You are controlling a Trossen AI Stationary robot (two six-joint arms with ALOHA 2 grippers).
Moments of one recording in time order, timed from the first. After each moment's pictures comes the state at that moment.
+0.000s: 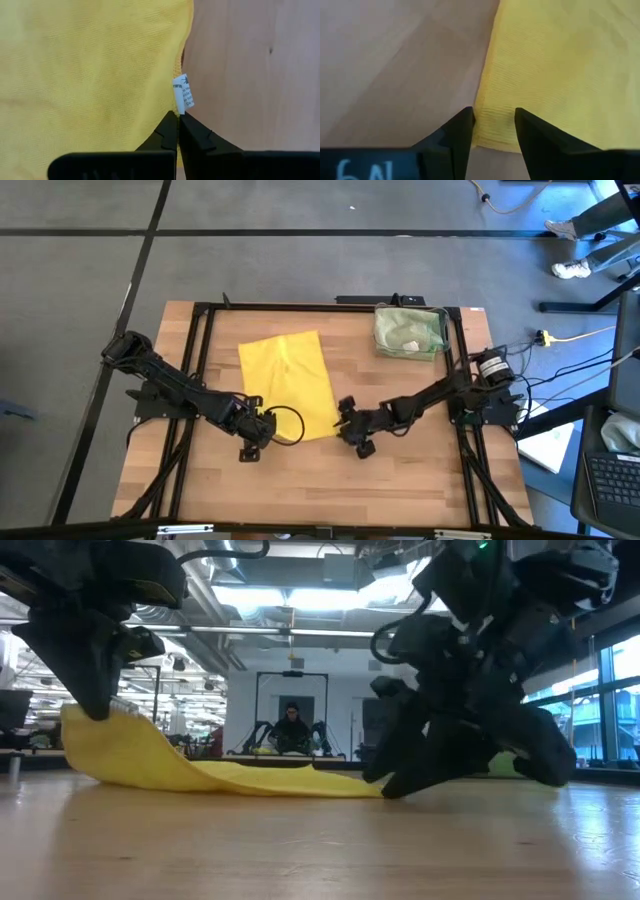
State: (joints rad) left arm -0.45 1.45 0.88 -0.70 -0.15 -0.50; right arm 0.29 1.85 0.78 0.28 0.15 -0.32
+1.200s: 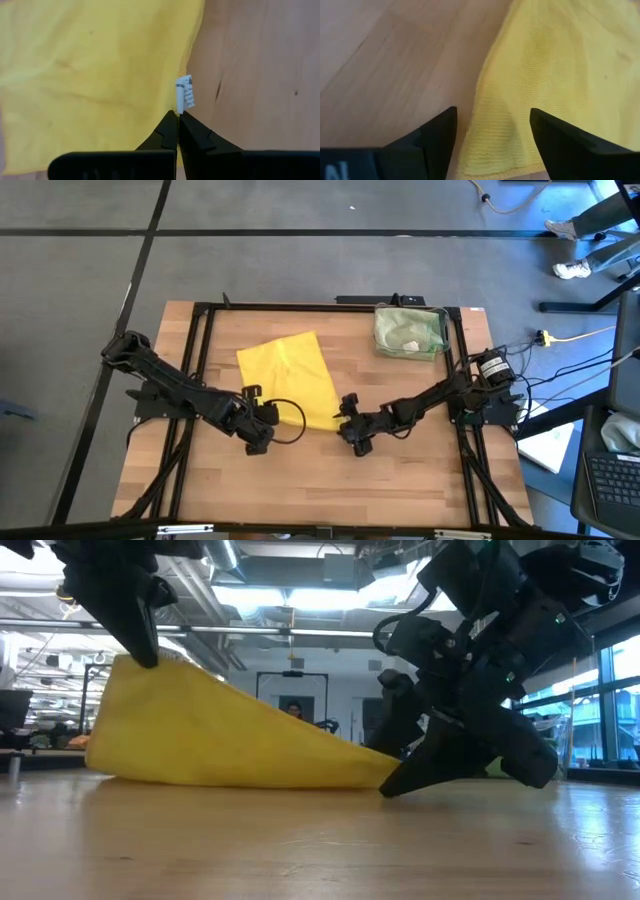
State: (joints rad) left arm -0.47 1.45 1.05 -0.90 -0.39 -0.57; right arm 0.29 1.84 0.77 0.28 0.32 -0.28
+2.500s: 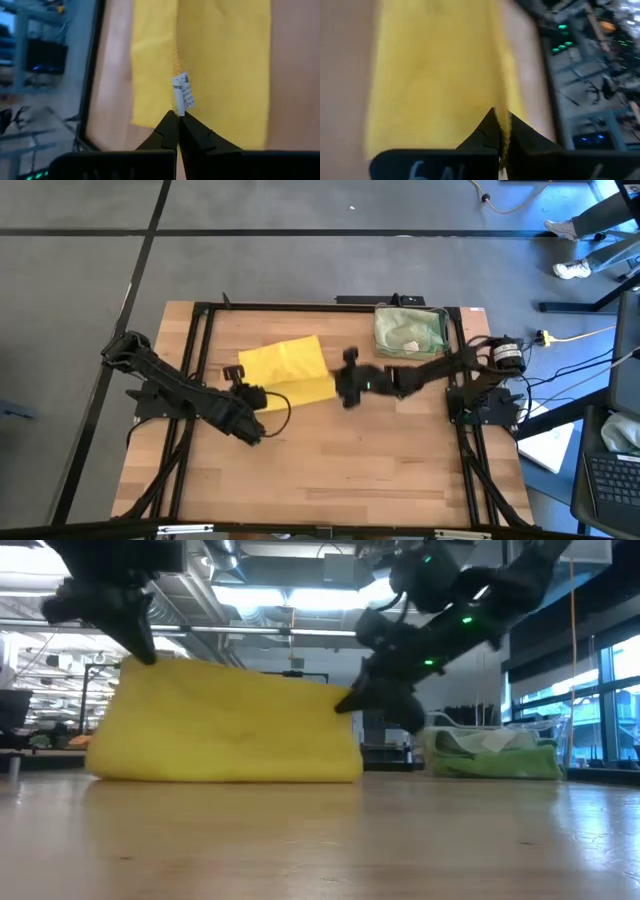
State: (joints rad) left arm -0.46 1.45 1.04 -1.28 -0.73 -0.70; right arm -0.01 1.71 0.77 0.42 0.39 -0.64
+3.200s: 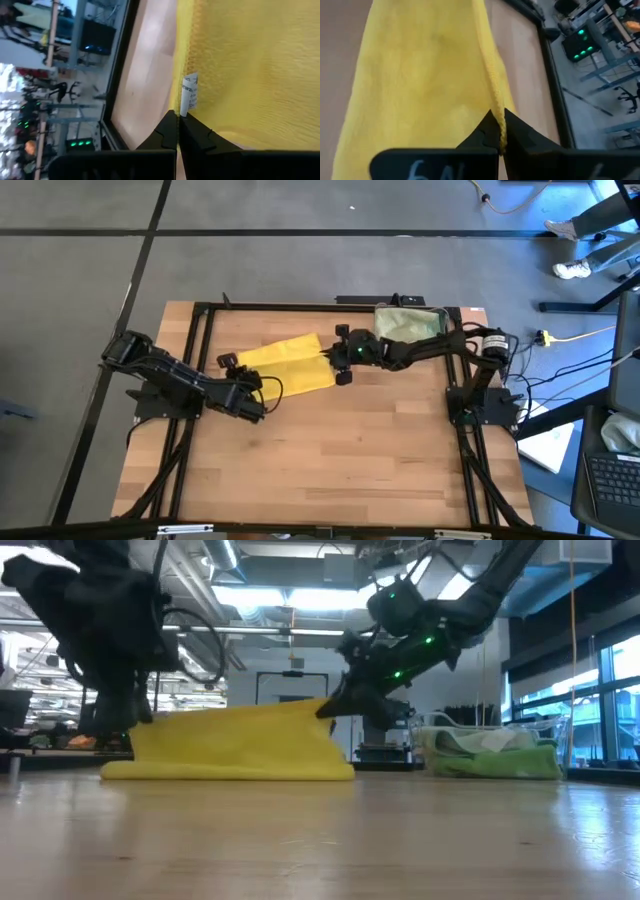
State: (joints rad) left arm -0.25 1.45 0.64 -0.97 -0.95 -0.66; right arm -0.27 1.81 0.89 0.44 0.05 -0.67
